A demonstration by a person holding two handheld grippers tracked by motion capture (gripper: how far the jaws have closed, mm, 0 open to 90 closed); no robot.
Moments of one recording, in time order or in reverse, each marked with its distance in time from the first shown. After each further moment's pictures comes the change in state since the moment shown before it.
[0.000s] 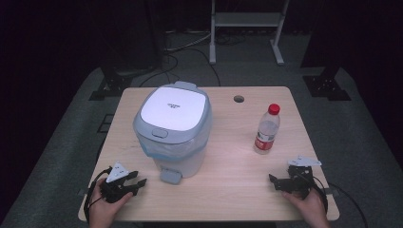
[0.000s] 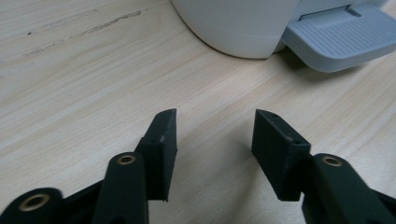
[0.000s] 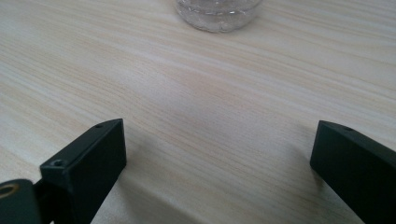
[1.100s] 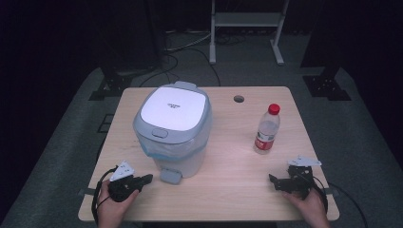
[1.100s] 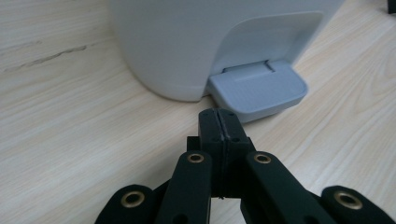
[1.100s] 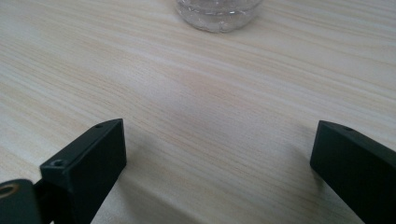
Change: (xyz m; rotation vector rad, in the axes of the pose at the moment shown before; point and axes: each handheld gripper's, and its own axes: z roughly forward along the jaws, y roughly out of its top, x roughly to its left) left arm -0.030 0.025 -0.004 -0.052 -0.100 -0.058; right arm 0.000 0.000 0.000 0.000 0.000 0.000
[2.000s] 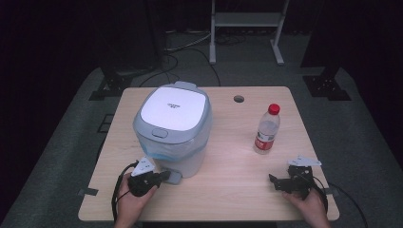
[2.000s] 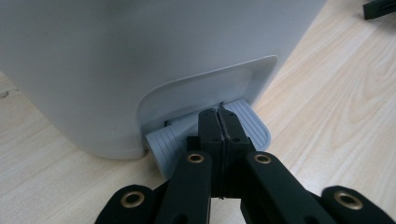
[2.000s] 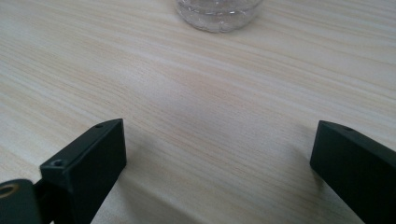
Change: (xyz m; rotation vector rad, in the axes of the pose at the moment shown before) left arm -0.027 0.024 0.037 0.002 -0.049 0.048; right arm 0.000 0.000 0.000 0.000 0.000 0.000
